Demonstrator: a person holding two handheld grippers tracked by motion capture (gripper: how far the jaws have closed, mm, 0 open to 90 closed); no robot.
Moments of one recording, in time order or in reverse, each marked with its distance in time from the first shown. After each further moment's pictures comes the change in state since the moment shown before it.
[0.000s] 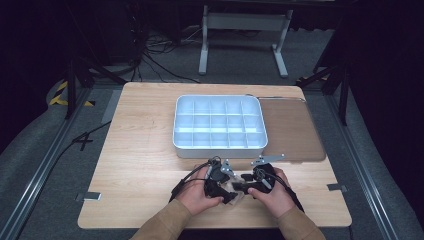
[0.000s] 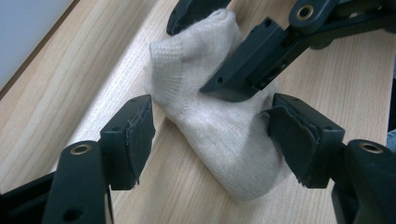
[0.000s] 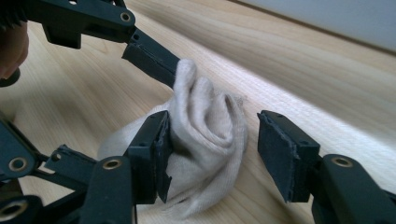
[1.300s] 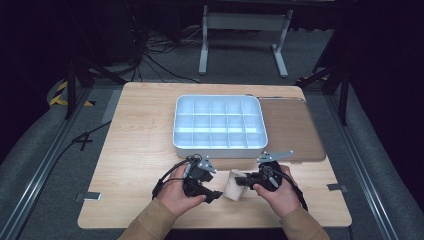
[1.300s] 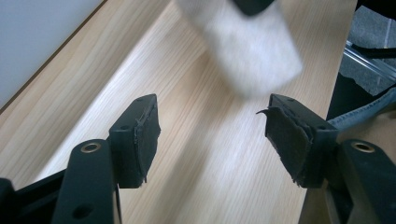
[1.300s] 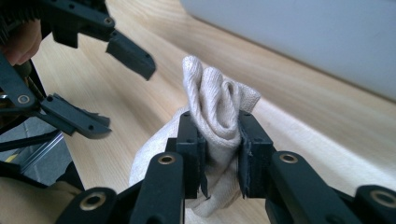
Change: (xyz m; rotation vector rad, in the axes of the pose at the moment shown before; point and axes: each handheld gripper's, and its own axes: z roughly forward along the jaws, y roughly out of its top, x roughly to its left) left arm 0.004 -0.027 -0.065 -0.035 -0.010 -0.110; right arm 0.014 0.016 -0.034 -0.072 0.063 -0.031
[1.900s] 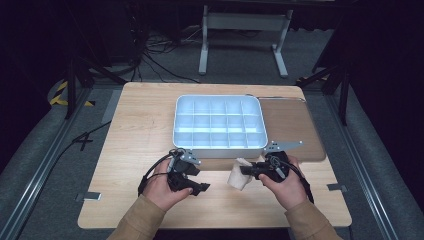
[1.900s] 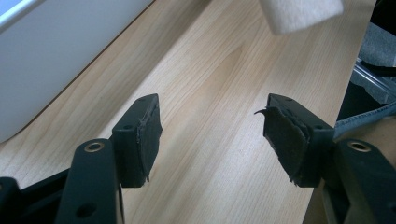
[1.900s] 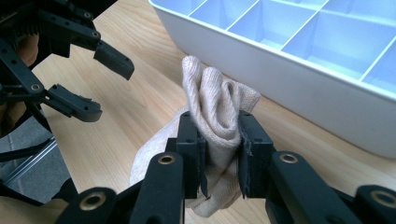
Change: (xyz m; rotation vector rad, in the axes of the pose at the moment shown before) left arm 0.019 -0.009 -0.027 -0.030 0.033 -0.059; right arm -0.001 0.025 -0.024 -0.050 -0.043 -0.020
